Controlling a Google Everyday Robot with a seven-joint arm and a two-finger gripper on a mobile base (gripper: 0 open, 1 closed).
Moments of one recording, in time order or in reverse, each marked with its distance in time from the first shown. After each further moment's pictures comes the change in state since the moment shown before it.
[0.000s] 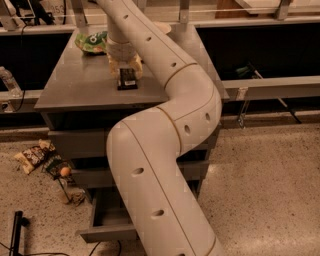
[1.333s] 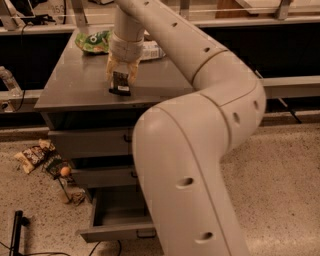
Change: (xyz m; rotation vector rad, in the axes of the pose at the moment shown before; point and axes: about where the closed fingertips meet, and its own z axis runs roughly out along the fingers) arm -0.048 -0.004 -0.039 0.150 -0.059 0.049
